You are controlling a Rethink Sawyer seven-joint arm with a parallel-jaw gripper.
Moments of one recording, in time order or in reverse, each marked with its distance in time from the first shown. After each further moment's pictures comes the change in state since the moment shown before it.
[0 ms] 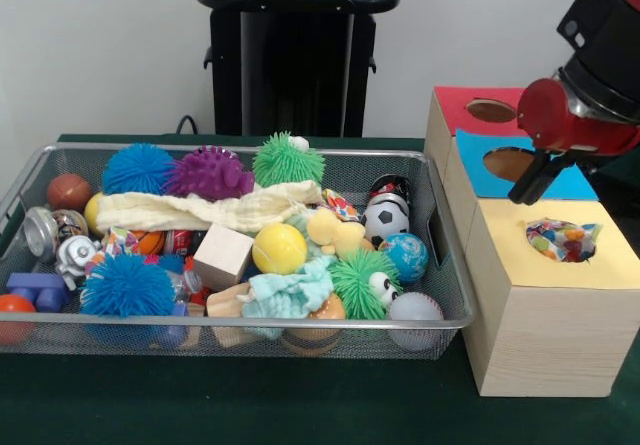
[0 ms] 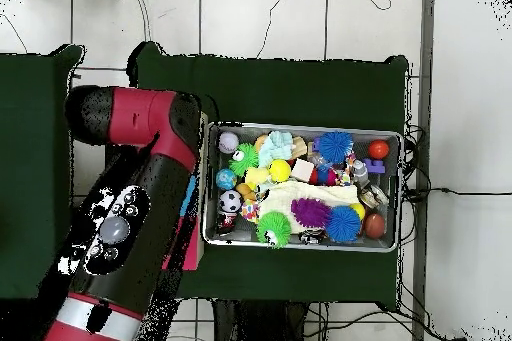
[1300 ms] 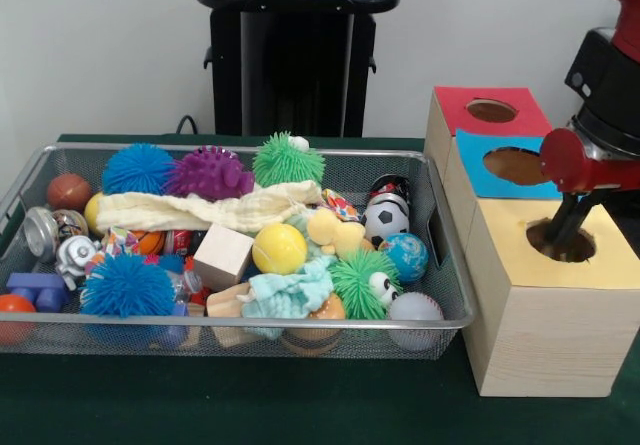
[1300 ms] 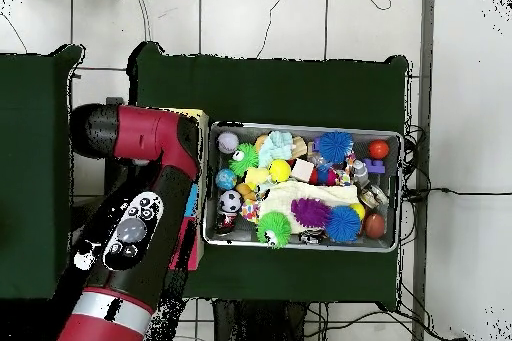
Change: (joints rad) arm 0.009 -0.026 0.148 0.101 0.032 -0.187 0.003
